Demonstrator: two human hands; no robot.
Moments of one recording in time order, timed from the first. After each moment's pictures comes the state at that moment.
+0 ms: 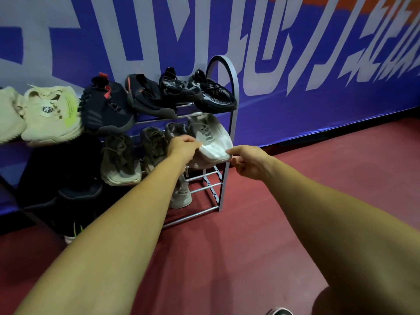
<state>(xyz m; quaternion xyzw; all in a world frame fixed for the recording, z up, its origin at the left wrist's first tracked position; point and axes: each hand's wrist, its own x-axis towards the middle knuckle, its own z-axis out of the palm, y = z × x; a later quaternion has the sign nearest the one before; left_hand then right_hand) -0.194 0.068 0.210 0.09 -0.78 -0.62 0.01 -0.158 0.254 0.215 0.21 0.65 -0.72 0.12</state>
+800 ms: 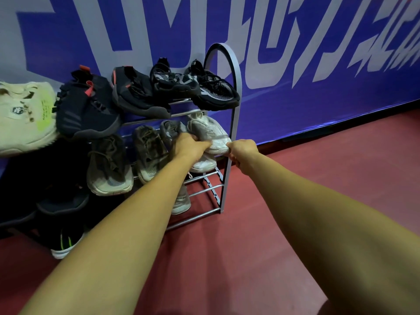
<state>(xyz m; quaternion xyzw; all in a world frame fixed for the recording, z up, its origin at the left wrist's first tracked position) -0.228 0.092 0.199 0.07 -0.87 -0.49 0.02 -0.221 0.242 0.192 0.25 0.73 -0.63 0.01</state>
